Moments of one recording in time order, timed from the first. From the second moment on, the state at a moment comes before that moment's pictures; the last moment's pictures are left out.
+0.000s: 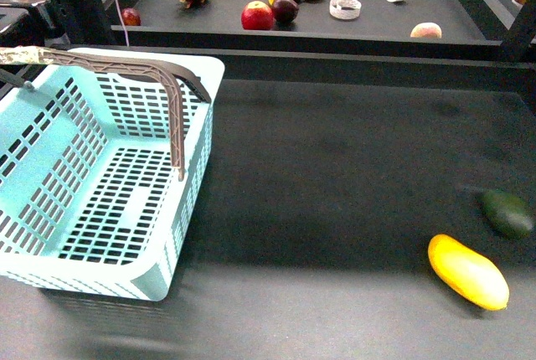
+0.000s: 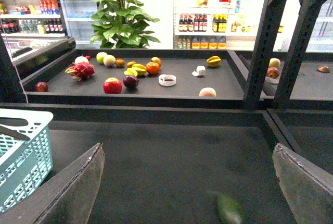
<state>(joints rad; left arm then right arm) 0.00 0.01 0.02 0.00 0.00 -0.01 0.00 0.00 0.01 0.00 0.00 -0.01</state>
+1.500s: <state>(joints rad) -0.11 2.14 1.04 0.60 -0.32 -1.24 0.00 0.00 0.01 0.00 -0.01 -0.01</state>
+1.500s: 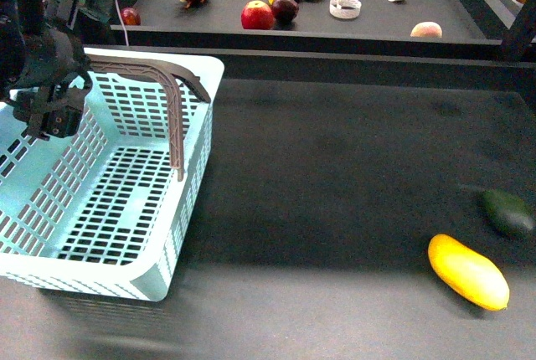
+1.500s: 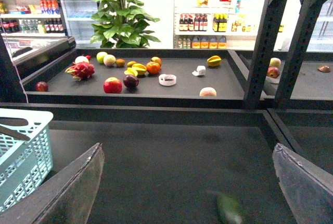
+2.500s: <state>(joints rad) -0.12 1.88 0.81 0.67 -0.26 -1.05 0.00 0.00 0.01 0.00 0.00 -0.01</state>
